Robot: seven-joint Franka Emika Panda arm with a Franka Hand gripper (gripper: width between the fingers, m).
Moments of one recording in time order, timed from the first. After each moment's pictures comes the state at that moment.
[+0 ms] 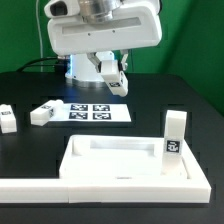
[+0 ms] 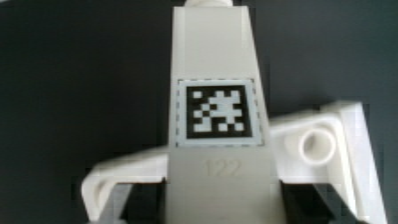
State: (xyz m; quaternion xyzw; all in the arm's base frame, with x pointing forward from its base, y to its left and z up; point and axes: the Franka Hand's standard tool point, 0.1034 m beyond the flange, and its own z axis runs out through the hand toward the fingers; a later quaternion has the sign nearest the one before) arm 0.509 0.001 0.158 -0.98 0.16 0.06 0.10
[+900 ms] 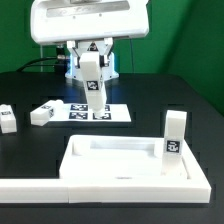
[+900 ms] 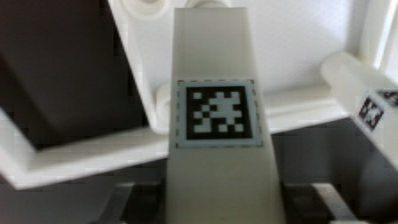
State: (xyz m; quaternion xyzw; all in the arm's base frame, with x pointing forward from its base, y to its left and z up) arm 0.561 -0.042 0.183 -0.97 0.13 -0.22 0.03
